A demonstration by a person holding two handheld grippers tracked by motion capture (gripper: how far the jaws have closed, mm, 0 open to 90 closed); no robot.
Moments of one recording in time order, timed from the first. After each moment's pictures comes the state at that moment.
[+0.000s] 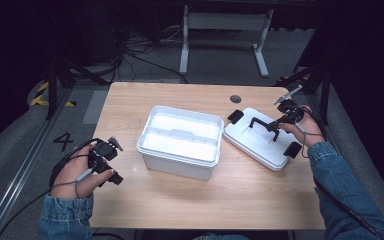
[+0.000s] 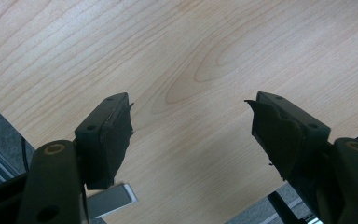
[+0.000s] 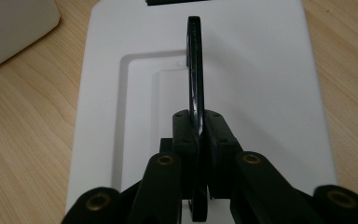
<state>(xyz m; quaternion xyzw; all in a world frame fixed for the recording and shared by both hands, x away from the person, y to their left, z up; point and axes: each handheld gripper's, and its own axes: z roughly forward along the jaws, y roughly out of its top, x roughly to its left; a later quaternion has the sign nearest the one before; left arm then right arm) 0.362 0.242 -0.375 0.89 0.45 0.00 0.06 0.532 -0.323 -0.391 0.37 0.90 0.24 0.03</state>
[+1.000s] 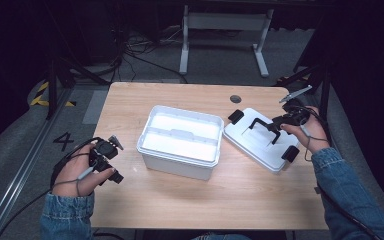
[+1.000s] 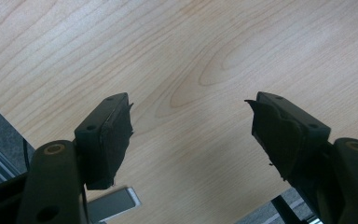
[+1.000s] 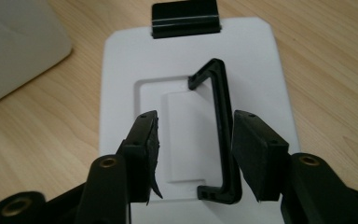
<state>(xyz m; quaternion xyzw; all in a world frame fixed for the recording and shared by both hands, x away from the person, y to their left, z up) 0.366 0.243 -0.377 0.89 0.45 0.00 0.05 0.506 -0.322 -0.366 0.38 0.88 0.28 0.08</state>
